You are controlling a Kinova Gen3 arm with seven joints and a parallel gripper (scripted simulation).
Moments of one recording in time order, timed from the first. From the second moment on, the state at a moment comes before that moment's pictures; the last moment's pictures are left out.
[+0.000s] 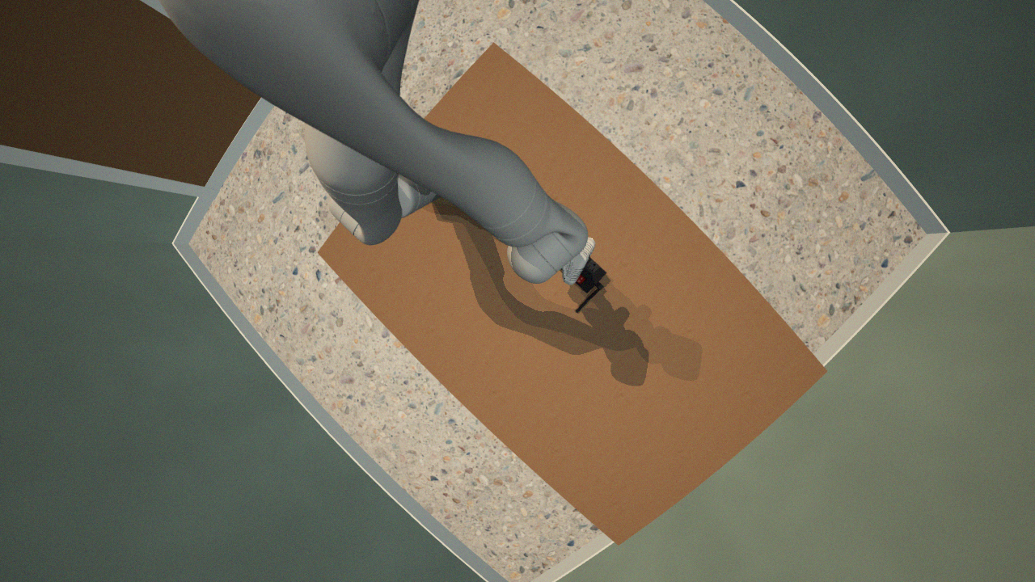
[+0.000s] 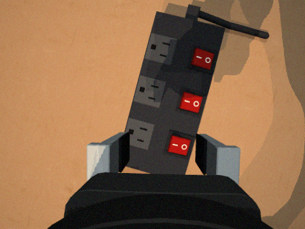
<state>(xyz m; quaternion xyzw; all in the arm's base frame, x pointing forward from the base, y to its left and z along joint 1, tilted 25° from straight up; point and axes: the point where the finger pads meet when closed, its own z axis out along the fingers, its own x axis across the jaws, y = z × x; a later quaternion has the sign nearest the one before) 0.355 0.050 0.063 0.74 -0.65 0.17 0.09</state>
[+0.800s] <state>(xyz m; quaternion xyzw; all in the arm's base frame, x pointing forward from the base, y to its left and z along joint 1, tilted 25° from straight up) 0.347 0.039 0.054 0.66 -0.72 0.20 0.07</state>
